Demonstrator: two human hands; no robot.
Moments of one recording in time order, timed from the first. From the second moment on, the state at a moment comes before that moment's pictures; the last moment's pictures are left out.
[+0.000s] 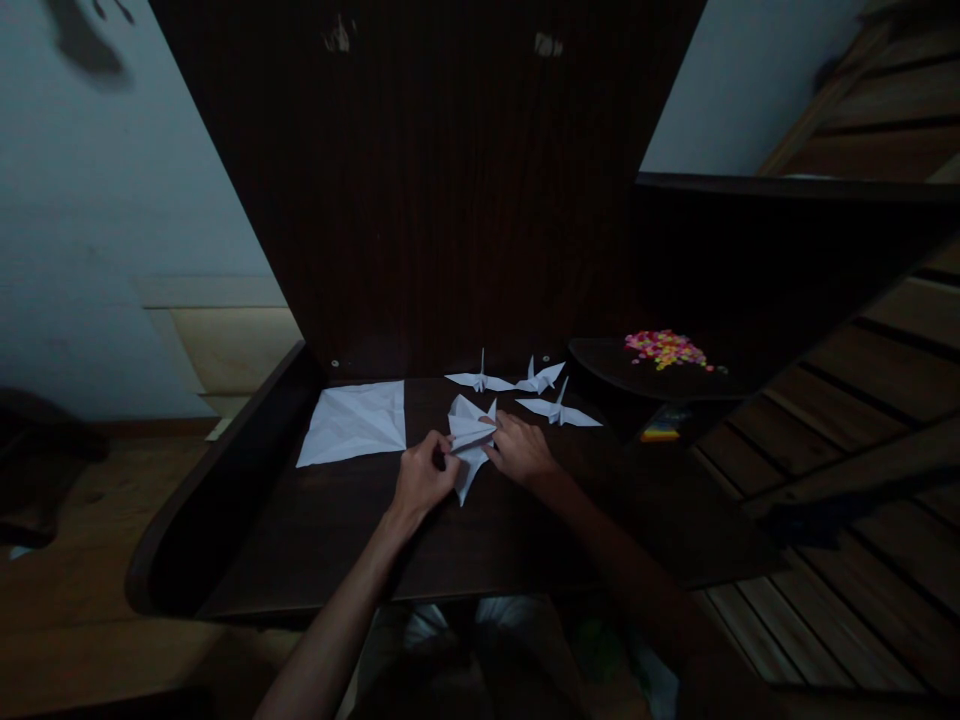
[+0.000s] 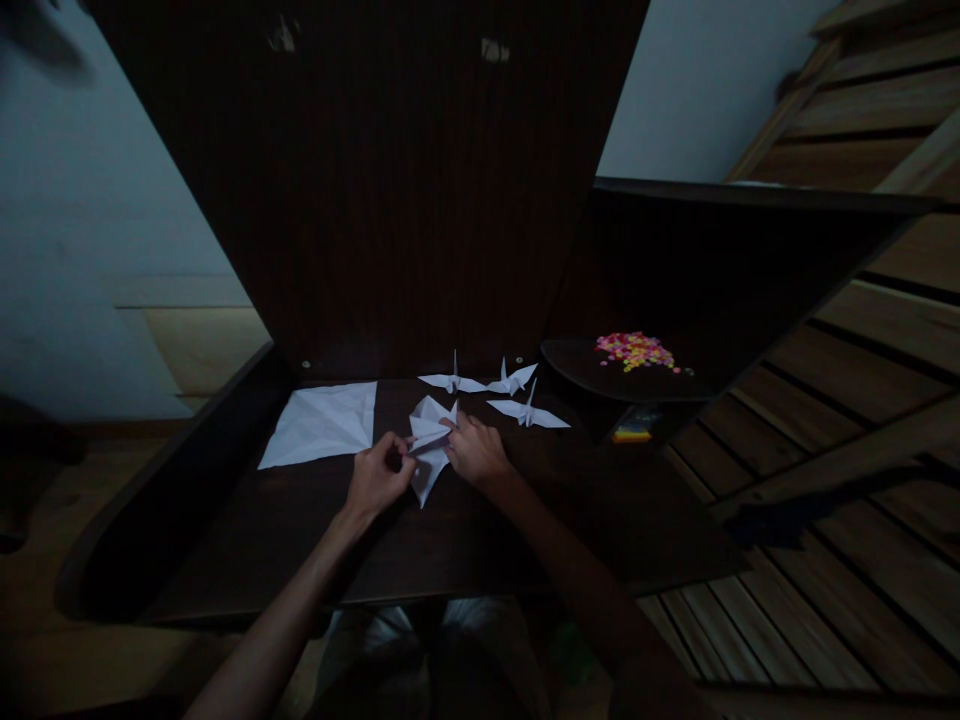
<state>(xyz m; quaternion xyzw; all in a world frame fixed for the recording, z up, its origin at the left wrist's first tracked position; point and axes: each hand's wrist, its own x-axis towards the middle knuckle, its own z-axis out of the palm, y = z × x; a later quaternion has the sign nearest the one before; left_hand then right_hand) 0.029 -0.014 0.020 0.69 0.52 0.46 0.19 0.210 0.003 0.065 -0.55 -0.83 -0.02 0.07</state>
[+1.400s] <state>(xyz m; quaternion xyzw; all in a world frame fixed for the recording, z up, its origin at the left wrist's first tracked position) 0.040 0.002 0.005 0.48 0.61 0.57 0.27 0.196 -0.006 0.028 -0.55 -0.72 -0.03 0.43</state>
